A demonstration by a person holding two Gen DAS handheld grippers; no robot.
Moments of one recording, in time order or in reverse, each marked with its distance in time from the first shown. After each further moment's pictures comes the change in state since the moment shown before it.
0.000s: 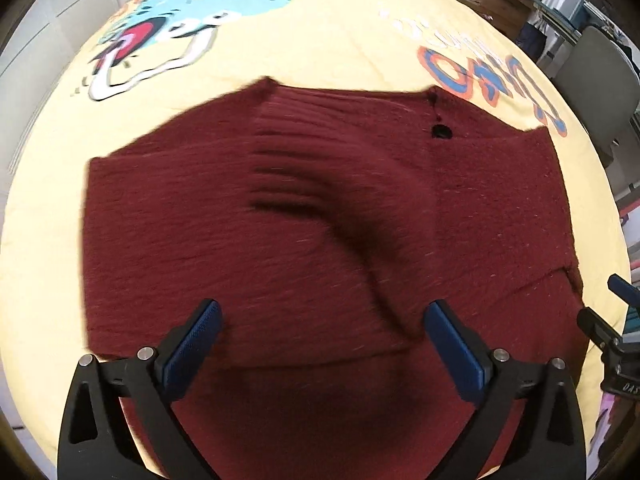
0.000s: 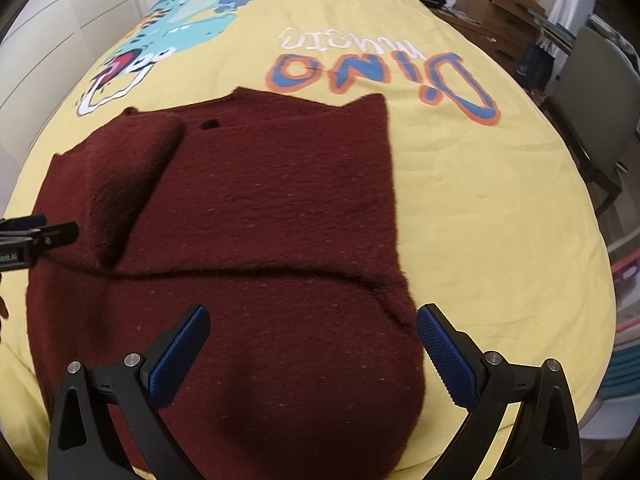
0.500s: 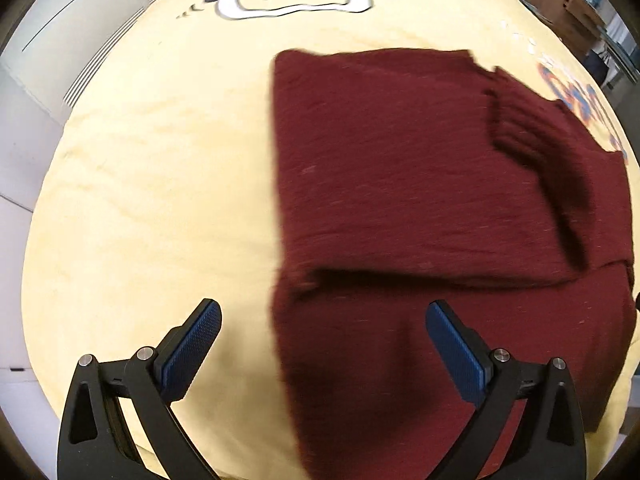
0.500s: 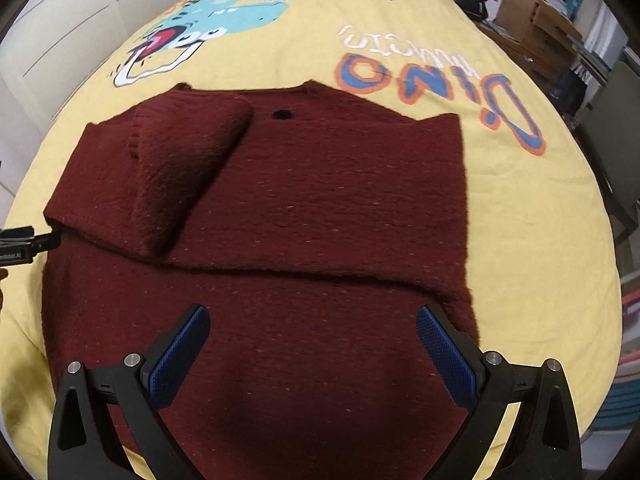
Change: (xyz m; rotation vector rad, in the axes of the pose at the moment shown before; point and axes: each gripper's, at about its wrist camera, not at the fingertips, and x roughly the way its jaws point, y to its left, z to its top) left arm -0.008 0.135 -0.056 -0.159 0.056 0.132; right arm 0.006 0.055 0.008 -0.109 0.022 0.049
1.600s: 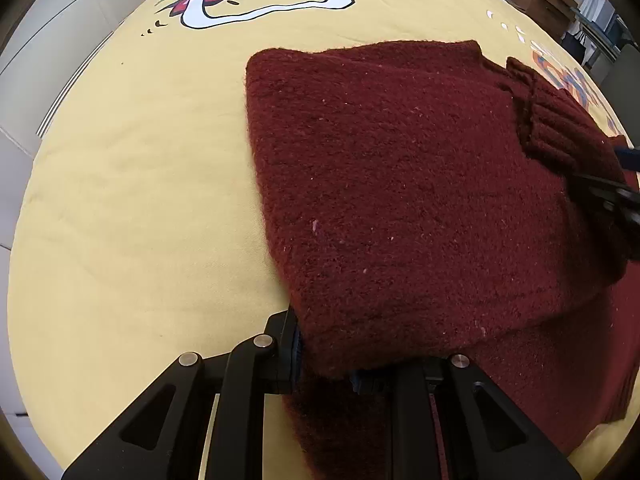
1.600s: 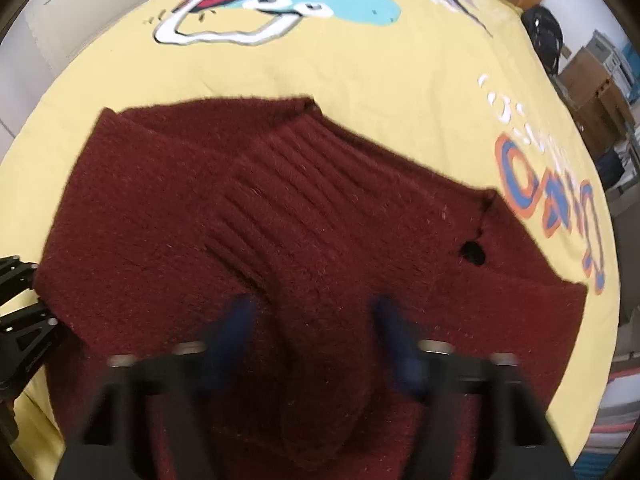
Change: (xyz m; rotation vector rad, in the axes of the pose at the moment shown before) left arm 0.040 0.001 0.027 0.107 -0.047 -0.047; right arm 0.088 0.149 0.122 -0.222 0.076 -0.045
